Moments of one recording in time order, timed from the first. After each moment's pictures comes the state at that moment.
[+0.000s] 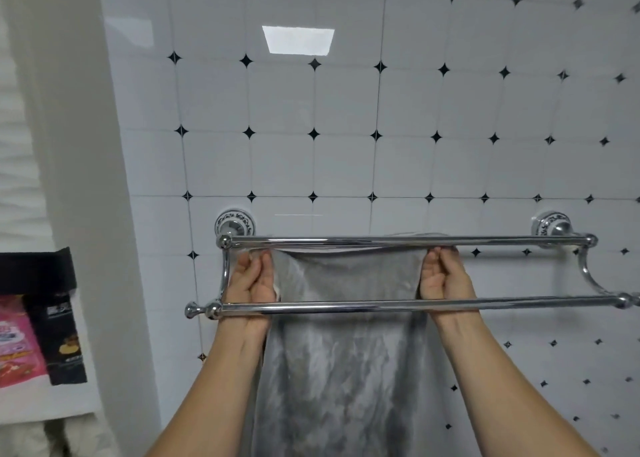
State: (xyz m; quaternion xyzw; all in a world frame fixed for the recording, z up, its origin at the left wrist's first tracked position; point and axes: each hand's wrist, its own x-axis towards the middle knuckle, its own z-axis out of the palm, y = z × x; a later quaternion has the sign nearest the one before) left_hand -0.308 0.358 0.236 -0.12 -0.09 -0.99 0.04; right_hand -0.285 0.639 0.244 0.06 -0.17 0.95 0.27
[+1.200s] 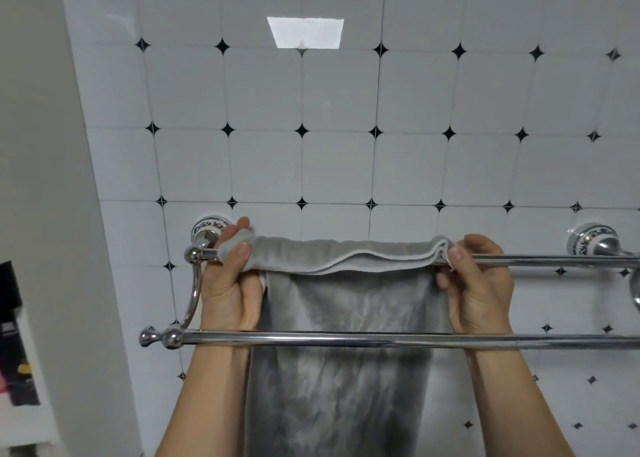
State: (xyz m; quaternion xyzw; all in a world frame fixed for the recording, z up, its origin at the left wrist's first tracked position) left_hand -0.326 0.379 0.260 -0.27 -0.23 -0.92 0.16; right_hand -0.296 0.666 0.253 0.16 -0.40 0.82 0.38
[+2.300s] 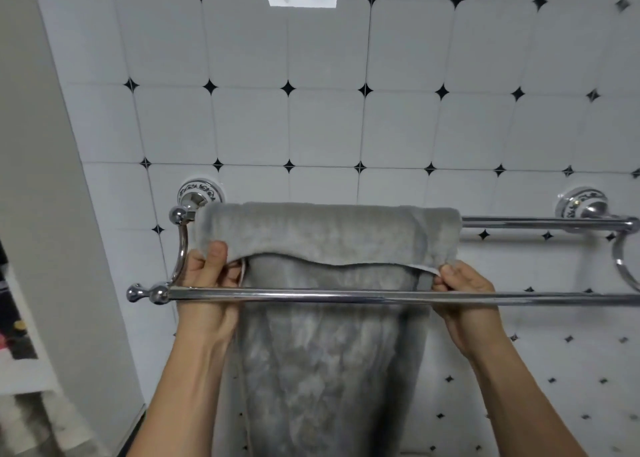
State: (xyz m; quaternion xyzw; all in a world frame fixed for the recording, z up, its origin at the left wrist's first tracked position) left_hand -0.302 0.368 0.213 -0.15 -0.32 -0.91 0.22; right_hand -0.269 0.691 0.191 0.11 -0.53 0.81 0.23
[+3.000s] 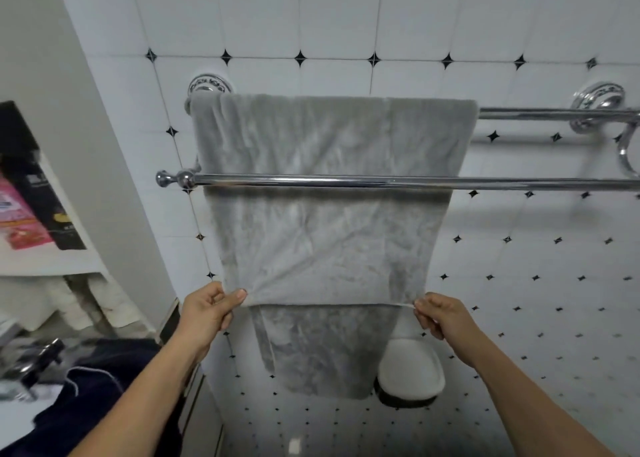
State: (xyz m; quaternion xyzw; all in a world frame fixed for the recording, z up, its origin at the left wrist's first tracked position) left_hand -0.247 0.281 0.023 0.01 -0.71 -0.71 0.05; right_hand -0.196 0.700 0.019 -0.04 -0.77 0.63 0.03
